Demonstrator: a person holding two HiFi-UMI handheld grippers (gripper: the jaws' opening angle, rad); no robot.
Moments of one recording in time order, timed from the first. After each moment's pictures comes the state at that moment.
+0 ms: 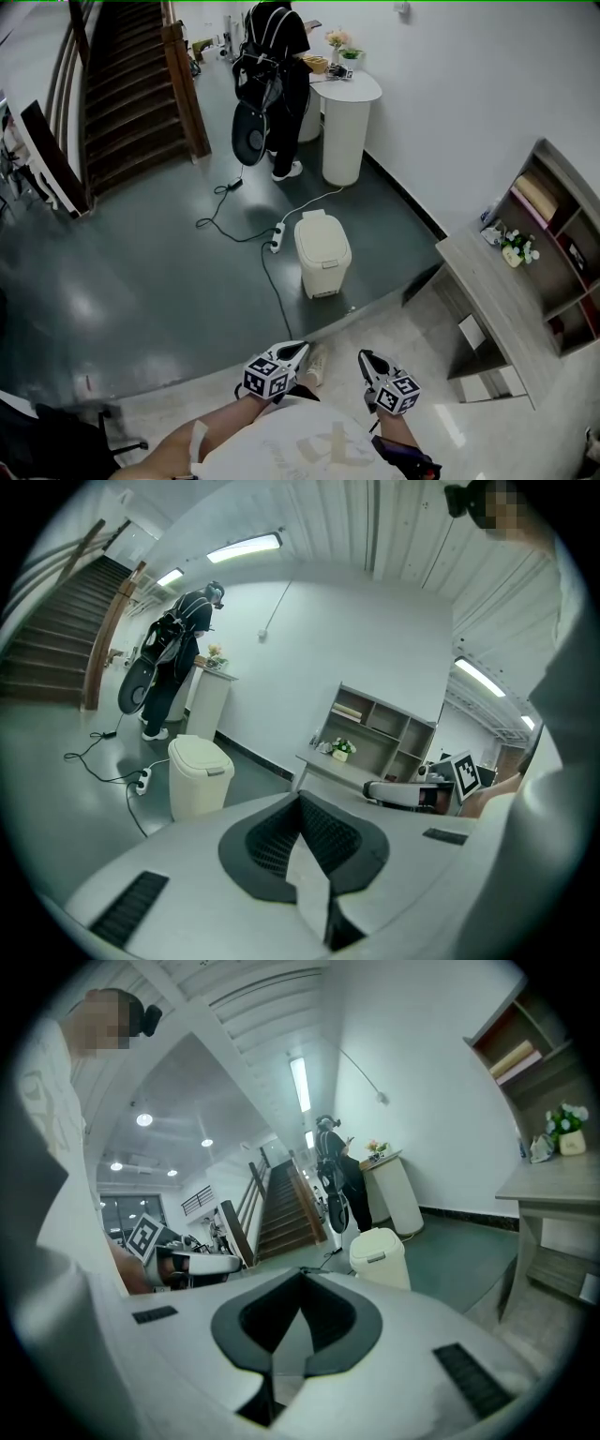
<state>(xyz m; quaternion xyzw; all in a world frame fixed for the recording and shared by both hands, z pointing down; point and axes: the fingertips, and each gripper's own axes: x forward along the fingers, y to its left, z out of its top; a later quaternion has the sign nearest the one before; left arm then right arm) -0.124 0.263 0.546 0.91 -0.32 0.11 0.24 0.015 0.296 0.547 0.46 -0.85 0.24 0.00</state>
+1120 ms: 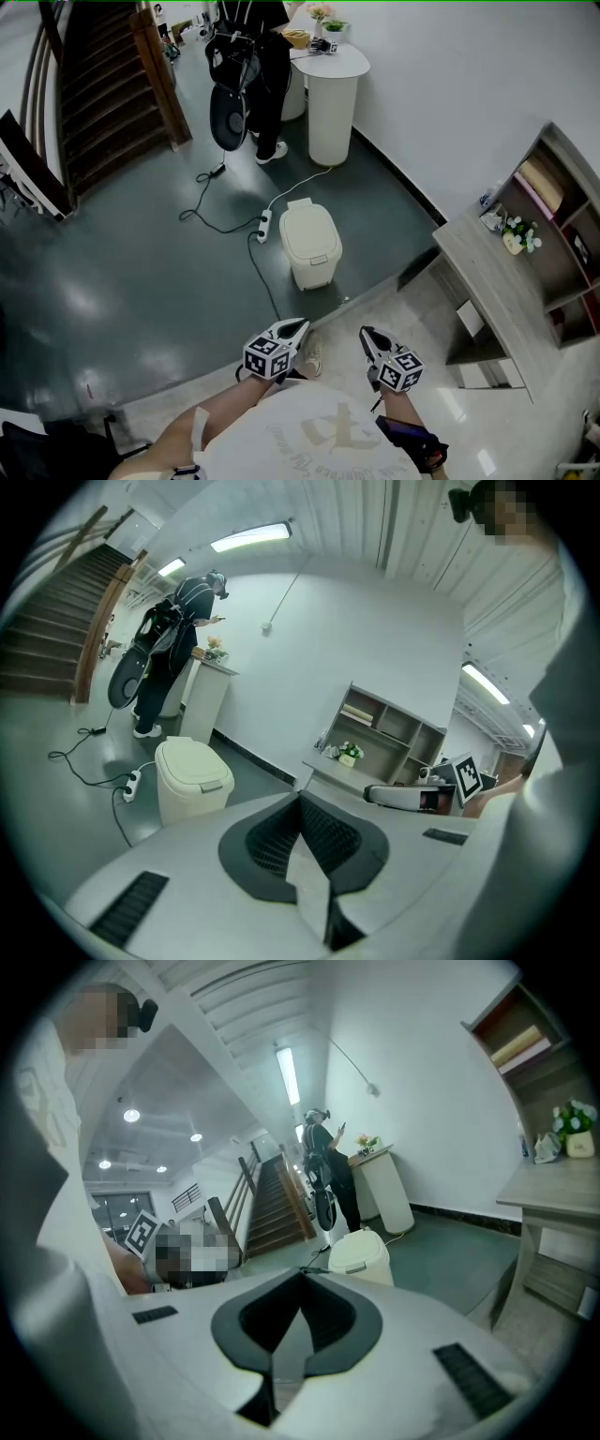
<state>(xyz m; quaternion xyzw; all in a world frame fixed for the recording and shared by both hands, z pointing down) -0.080 0.143 0.561 0.91 -0.31 0.11 0.26 0.057 0.183 0.563 0.48 -0.84 0.26 0.02</state>
